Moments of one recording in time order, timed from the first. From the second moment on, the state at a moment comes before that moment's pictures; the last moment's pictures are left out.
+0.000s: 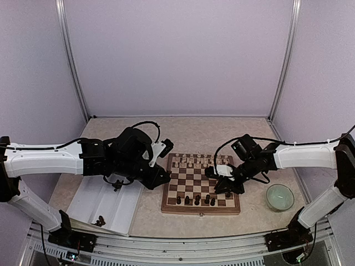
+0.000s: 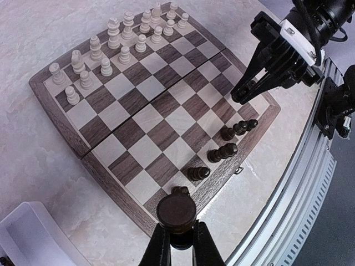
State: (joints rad) left arm -1.06 1.42 1.05 -0.41 0.03 -0.33; right arm 0.69 1.48 0.82 -0.42 -0.49 -0.75
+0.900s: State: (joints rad) left arm -1.06 1.42 1.05 -0.41 0.04 -0.34; right arm 0.69 1.51 0.79 -0.42 -0.44 -0.77
